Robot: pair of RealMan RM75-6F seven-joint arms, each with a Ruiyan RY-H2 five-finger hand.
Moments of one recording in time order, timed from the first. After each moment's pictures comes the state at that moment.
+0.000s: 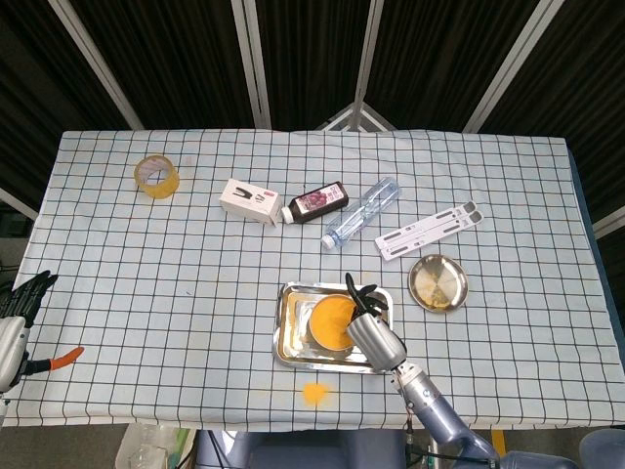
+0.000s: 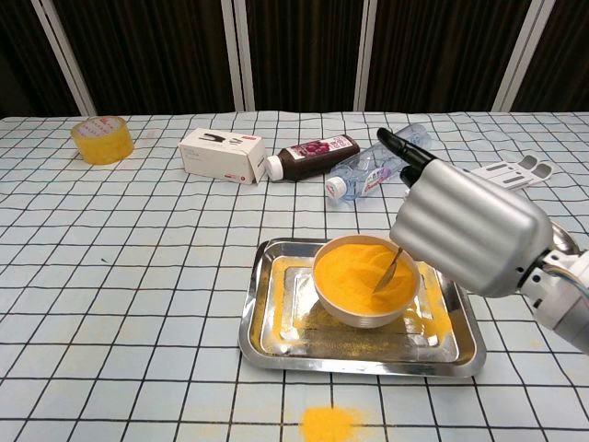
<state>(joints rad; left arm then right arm) -0.07 -1.04 -0.03 -1.78 1.46 1.43 -0.16 0.49 -1.70 0.03 -1.46 -1.65 1.26 -1.58</state>
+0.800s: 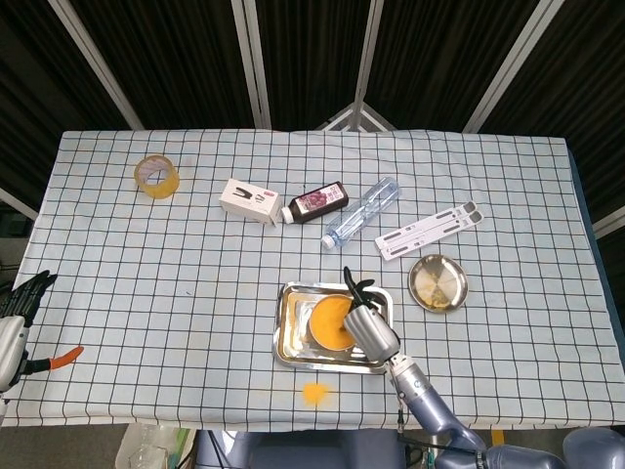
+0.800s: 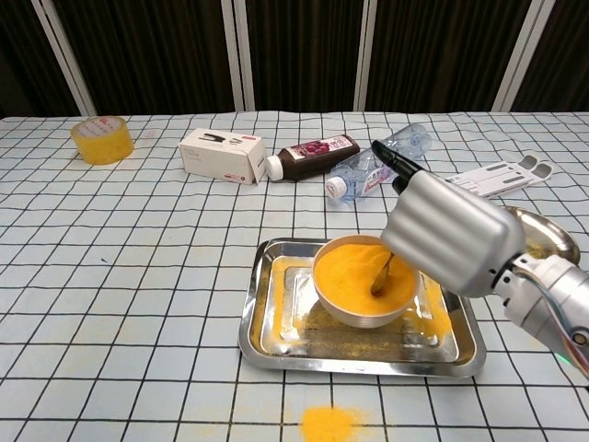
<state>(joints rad) -0.07 -1.03 -0.03 -1.79 1.45 1.42 -0.17 0.50 -1.78 0.09 -1.36 -1.62 1.23 -1.57</state>
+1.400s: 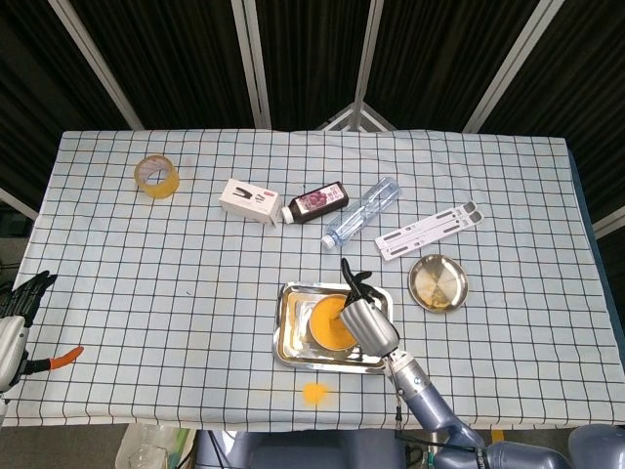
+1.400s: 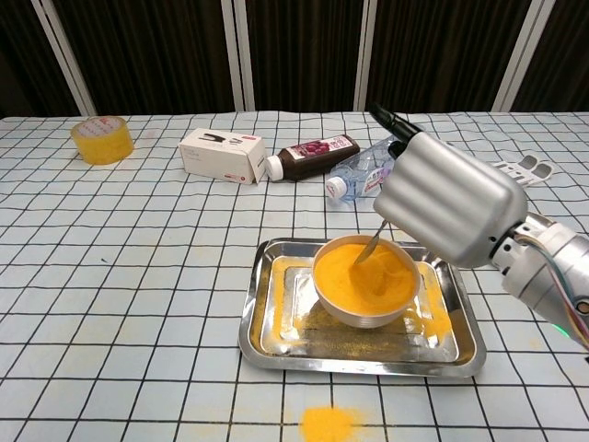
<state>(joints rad) -0.07 -1.03 -0.03 -1.79 1.45 1.42 -0.17 0.52 -1.76 0.11 -1.43 -1.62 1.24 -1.57</state>
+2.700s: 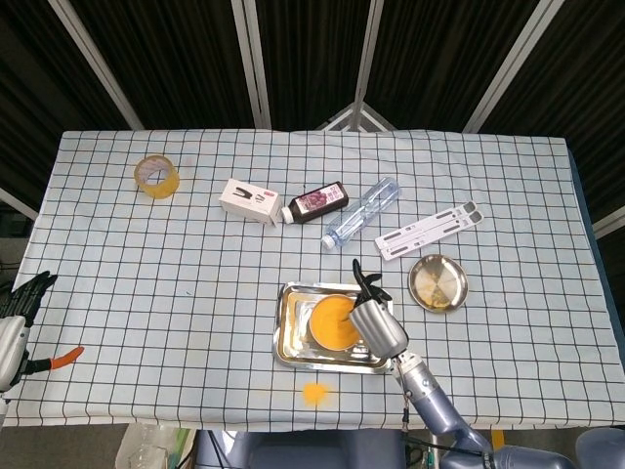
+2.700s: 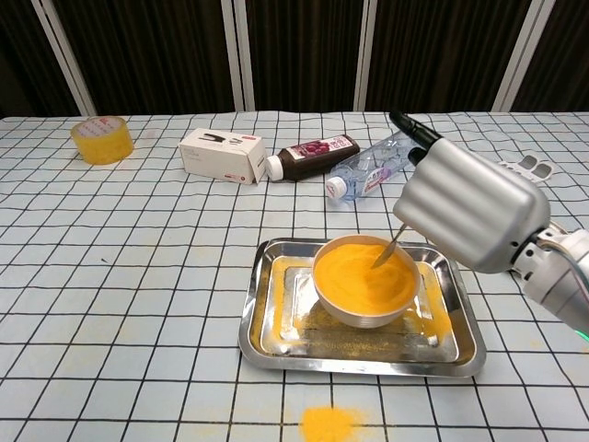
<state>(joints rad) -0.07 -1.03 -0.03 -1.79 1.44 1.42 -0.16 0.50 -1.74 0.10 -1.44 -1.61 1.26 -1.56</state>
